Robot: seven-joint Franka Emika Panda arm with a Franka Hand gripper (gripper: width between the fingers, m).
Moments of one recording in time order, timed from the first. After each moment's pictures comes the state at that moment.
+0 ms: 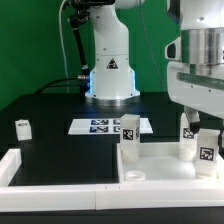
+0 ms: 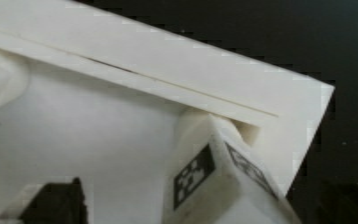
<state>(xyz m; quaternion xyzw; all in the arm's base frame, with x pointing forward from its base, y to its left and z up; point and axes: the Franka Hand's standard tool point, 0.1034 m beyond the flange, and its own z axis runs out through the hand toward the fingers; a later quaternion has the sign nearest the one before) 0.616 0.126 0.083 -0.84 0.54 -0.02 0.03</state>
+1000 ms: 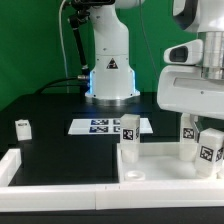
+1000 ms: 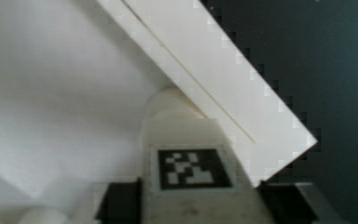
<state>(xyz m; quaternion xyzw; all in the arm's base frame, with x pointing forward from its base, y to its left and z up) 0.625 0.130 0.074 -0.92 0.40 -0.06 -0.01</state>
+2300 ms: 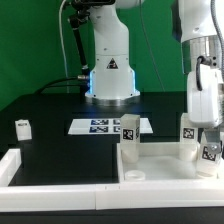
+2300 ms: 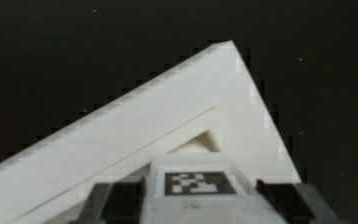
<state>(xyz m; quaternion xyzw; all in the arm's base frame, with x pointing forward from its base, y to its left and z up) 0.627 0.134 0.069 -0.52 0.84 -0.05 0.12</state>
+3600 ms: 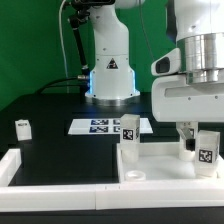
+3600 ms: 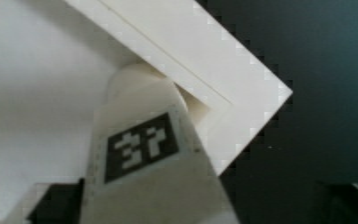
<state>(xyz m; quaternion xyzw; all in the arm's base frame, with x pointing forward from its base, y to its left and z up) 0.636 0.122 0.070 -0.89 0.43 -0.11 0.07</state>
